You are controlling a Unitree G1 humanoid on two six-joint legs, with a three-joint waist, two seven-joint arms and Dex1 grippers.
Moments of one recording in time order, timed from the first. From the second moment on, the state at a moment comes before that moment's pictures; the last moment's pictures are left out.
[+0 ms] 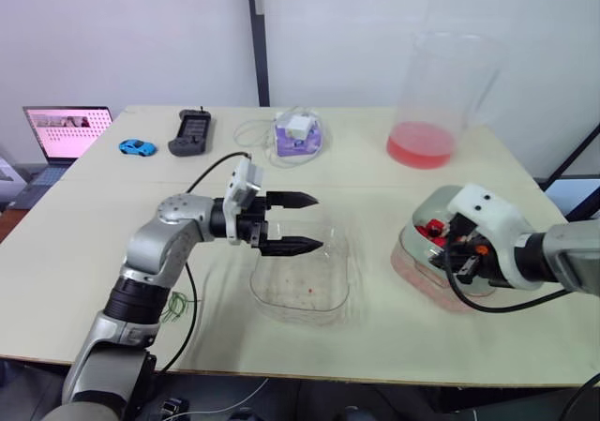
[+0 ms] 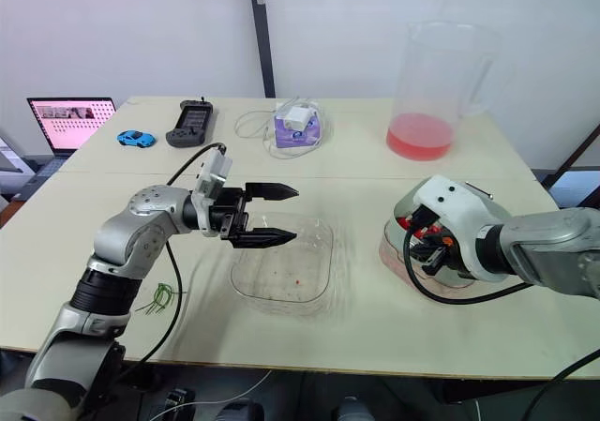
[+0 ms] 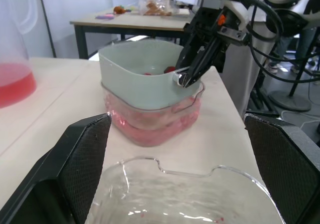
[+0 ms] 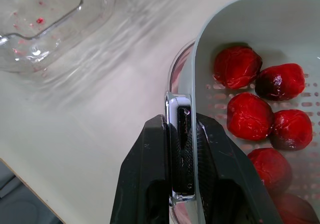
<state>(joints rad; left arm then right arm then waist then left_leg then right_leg) -0.75 0.47 -0.10 0.04 -0.55 0.42 -1.28 -0.58 -1.23 -0.29 -0.61 1.16 1.61 0.32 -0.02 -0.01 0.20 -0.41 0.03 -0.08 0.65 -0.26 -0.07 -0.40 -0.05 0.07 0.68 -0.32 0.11</state>
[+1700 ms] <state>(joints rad) -0.76 0.46 -0.11 0.08 -0.53 0.41 -1.31 -0.49 -1.43 -0.30 -0.52 1.55 1.42 0.08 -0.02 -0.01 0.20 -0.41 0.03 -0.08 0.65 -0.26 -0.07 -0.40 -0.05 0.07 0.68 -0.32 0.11</state>
